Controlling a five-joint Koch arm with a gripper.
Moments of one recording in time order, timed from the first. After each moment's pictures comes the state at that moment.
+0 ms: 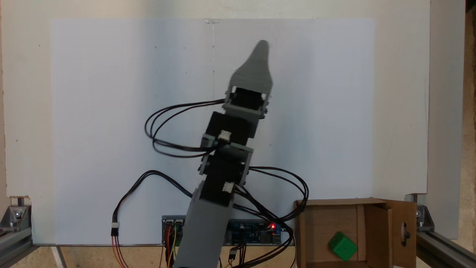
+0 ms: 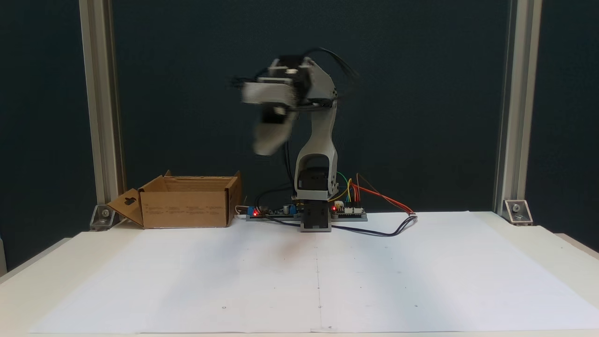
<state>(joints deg) 14.4 114.8 99.2 19.6 -6.4</state>
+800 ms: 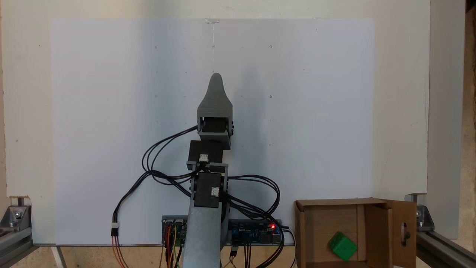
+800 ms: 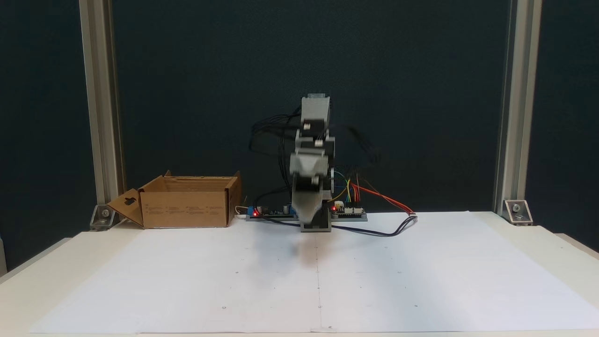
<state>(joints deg) 3.9 129.4 153.7 -26.5 -6.4</state>
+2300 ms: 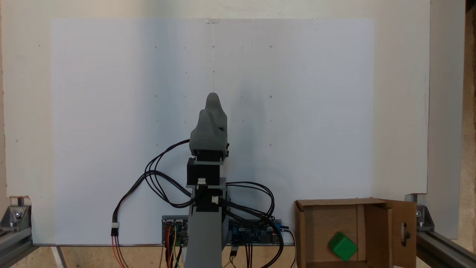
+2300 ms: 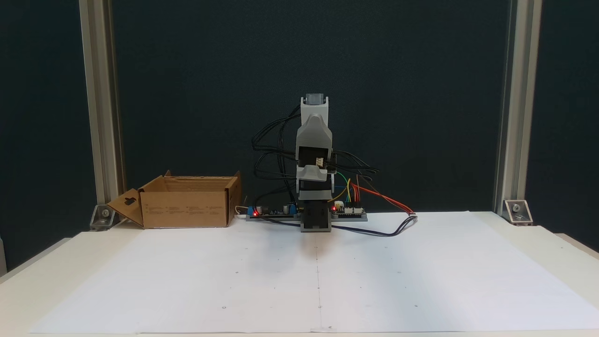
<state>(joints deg) 1.1 129.4 176.3 -89.2 -6.5</state>
